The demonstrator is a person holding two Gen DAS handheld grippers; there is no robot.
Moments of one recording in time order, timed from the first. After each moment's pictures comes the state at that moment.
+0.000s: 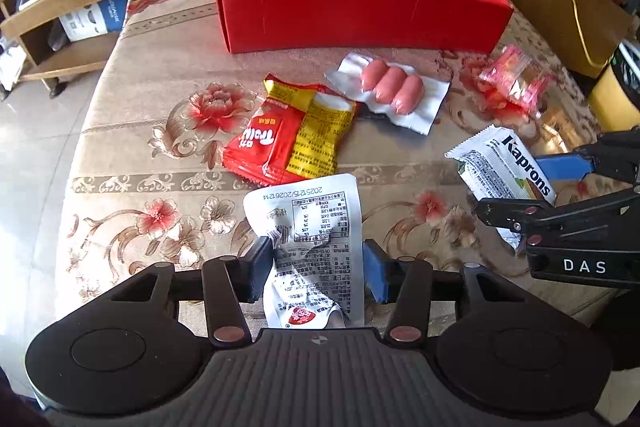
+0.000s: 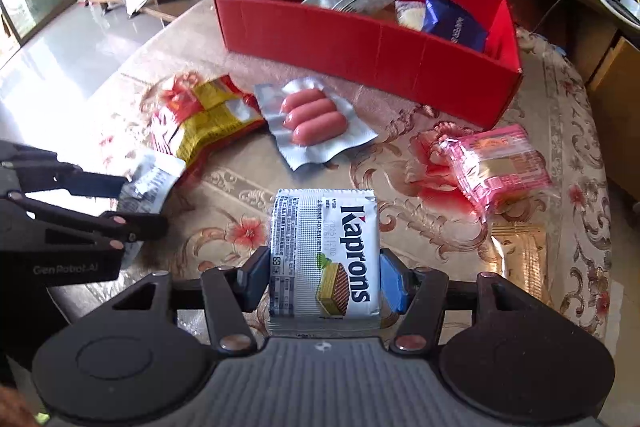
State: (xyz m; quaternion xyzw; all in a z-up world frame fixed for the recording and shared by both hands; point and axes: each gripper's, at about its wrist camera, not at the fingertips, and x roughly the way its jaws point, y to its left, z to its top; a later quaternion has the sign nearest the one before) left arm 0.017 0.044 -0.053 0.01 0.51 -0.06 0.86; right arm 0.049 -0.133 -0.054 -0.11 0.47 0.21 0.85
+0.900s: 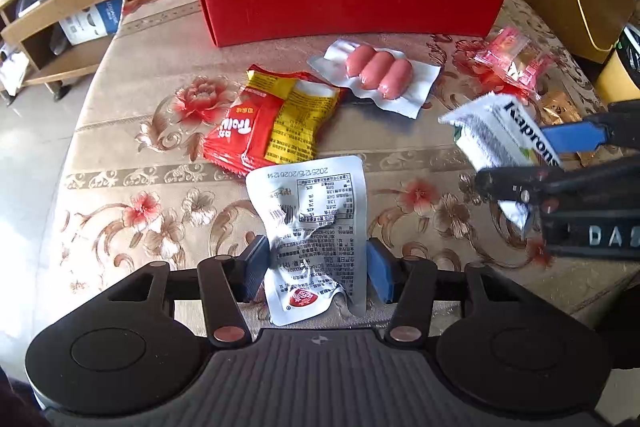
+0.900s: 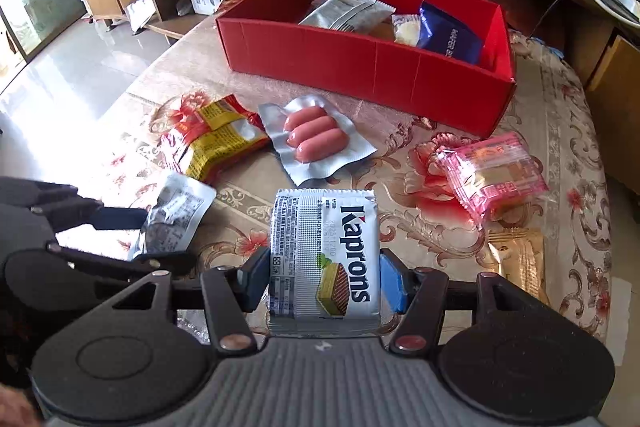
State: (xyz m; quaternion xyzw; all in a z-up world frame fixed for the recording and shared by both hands) left arm 0.012 0.025 -0.062 0.04 0.51 -0.04 0.86; right arm 0.049 -0.139 -0.046 -0.09 0.46 0.22 0.86
